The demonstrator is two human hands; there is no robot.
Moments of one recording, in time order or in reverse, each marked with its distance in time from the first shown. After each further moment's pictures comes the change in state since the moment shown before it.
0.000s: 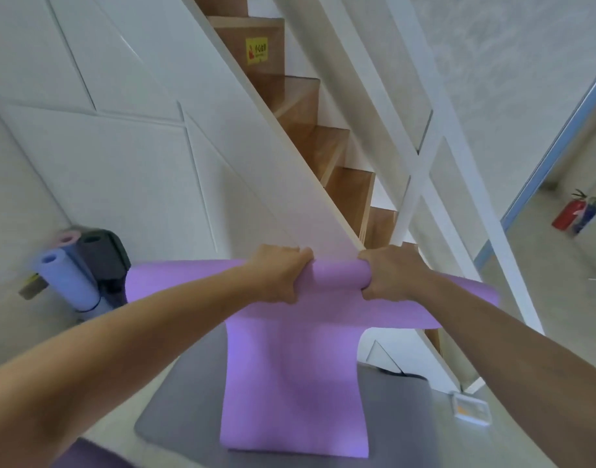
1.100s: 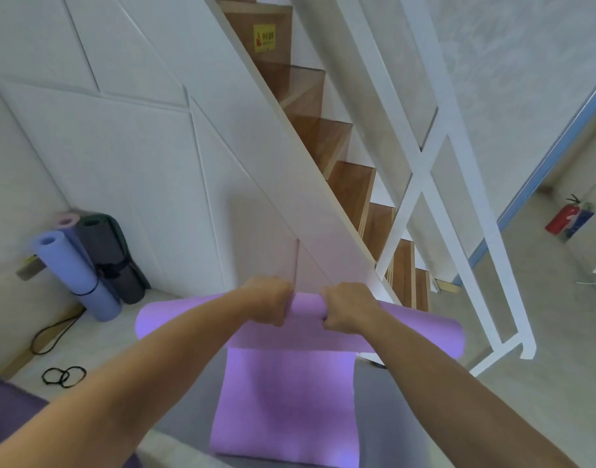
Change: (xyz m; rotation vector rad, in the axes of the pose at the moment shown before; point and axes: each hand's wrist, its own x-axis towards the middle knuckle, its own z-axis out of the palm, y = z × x) left_hand -0.017 0.000 0.075 -0.168 -0.276 -0.085; right_hand 0.003 -0.068 0.083 -0.149 -0.132 -0.086
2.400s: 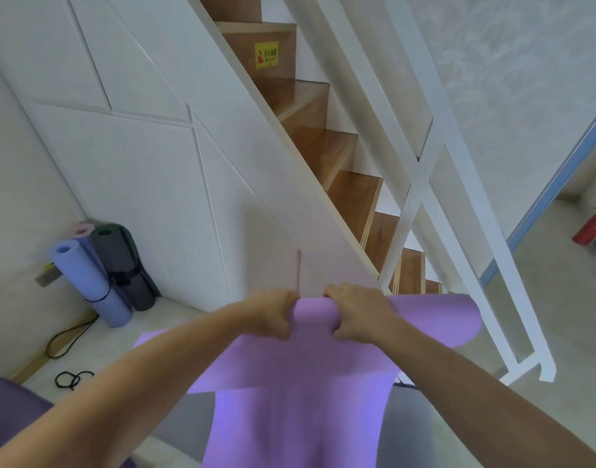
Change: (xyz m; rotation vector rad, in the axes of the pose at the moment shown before) left_hand 0.004 0.029 -0.011 -0.341 -0.025 -0.015; right_hand -0.013 0.052 -0.006 0.040 0.108 -0.057
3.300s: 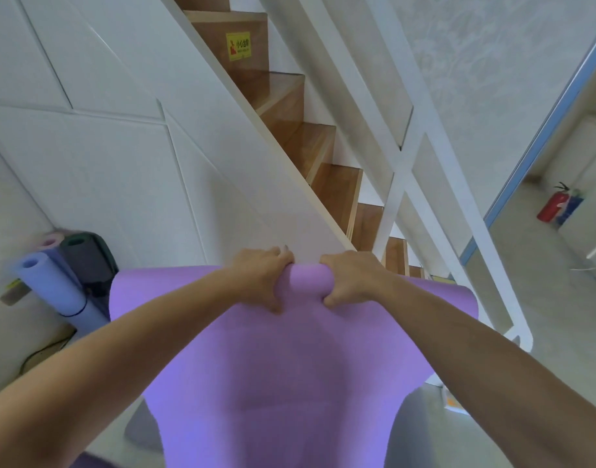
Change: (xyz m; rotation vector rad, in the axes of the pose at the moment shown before) left_hand 0.003 -0.001 -0.056 0.486 0.209 0.113; right_hand 0.019 0.004 -0.054 0.115 -0.068 0.075
